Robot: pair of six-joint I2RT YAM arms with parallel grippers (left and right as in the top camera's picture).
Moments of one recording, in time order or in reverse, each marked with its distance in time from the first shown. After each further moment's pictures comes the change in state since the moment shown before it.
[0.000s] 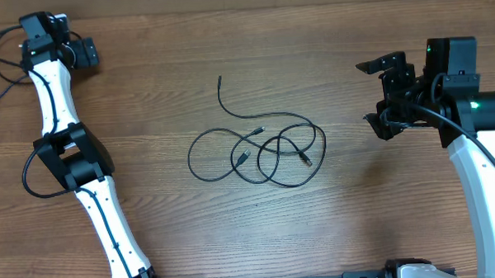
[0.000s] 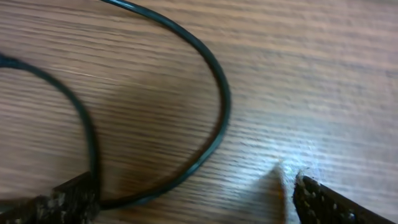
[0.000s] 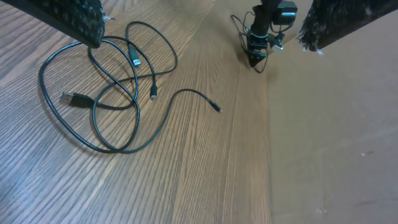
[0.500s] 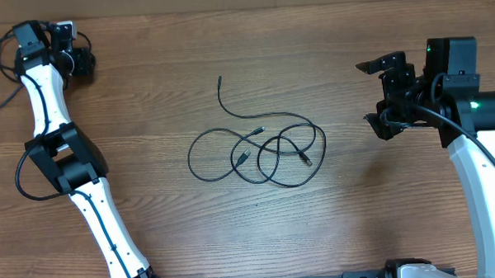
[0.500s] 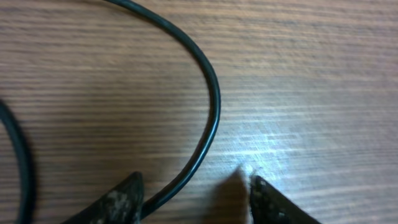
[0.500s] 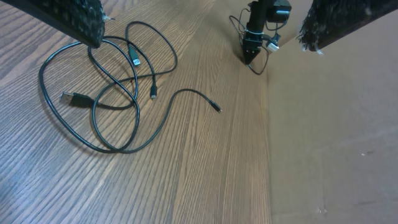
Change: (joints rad) left arm 0.035 -0.029 -0.081 -0.026 0.232 0.113; right arm 0.000 0.000 0.000 0.000 0.000 0.000
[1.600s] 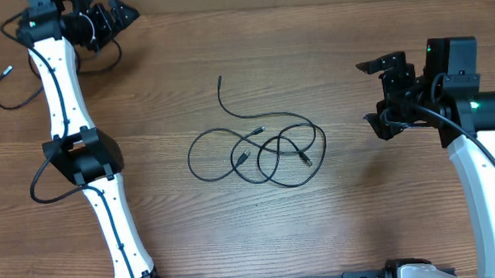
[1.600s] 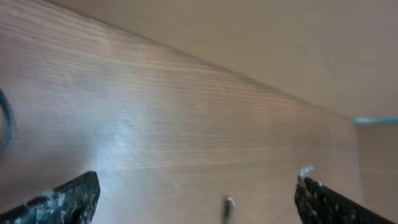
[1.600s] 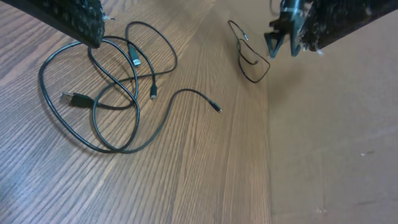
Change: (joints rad) left arm -0.150 -0.110 0.308 -0.434 0.414 -0.505; right arm 0.000 0.000 0.000 0.000 0.000 0.000
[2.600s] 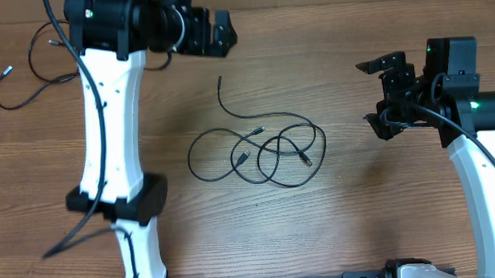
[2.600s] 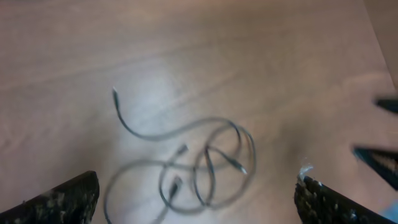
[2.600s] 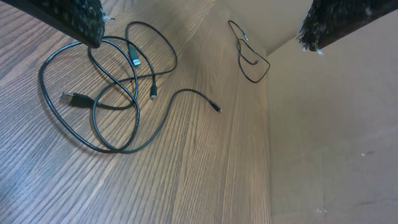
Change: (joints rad) left arm -0.509 -0.634 -0.174 -0.480 -0.373 0.128; right arm 0.000 0.000 0.000 0.000 0.000 0.001
